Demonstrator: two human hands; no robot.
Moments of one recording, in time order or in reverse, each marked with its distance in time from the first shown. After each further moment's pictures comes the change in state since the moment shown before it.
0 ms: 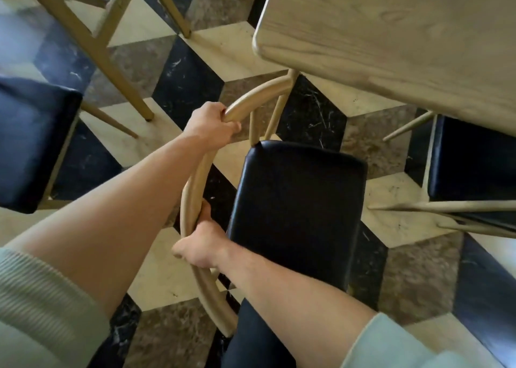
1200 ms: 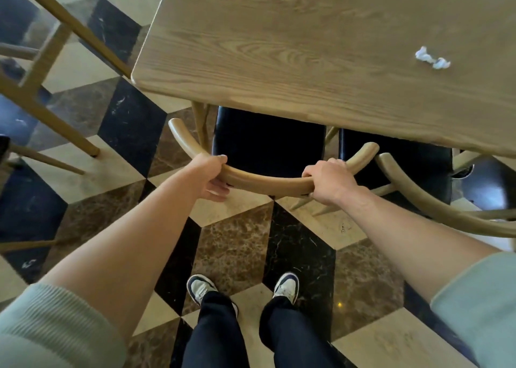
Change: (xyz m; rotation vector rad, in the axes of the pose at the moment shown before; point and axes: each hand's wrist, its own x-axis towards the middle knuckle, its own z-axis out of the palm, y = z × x) left_hand -0.090 0.167 0.185 -0.461 -0.241 -0.527; right_hand -0.167 0.197 -0.394 -1.069 0.712 -0.030
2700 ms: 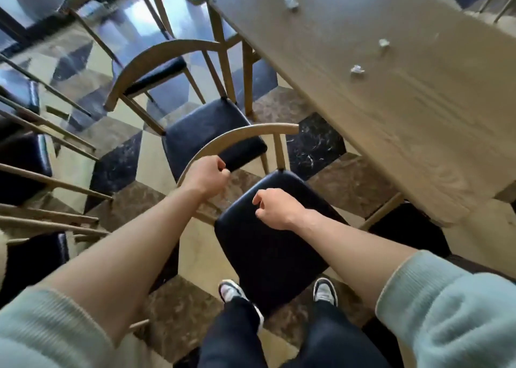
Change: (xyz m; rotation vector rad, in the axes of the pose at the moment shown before) left_hand 0.123 -0.099 -1.134 0.282 0.822 0.116; right_hand 0.291 -1.209 -0.193 0.181 -0.390 -0.898
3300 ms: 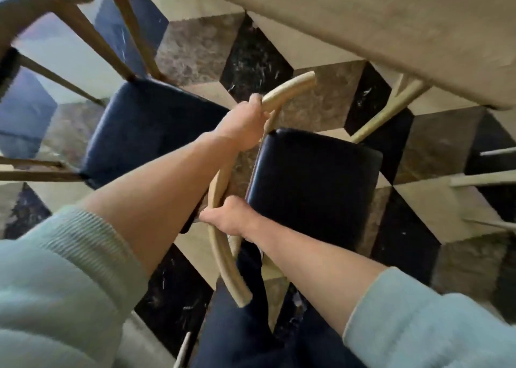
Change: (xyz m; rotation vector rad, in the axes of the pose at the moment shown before) left_hand 0.267 0.010 0.048 0.222 -0.551 0.760; right_hand 0.244 -0.144 0.075 0.932 0.068 0.746
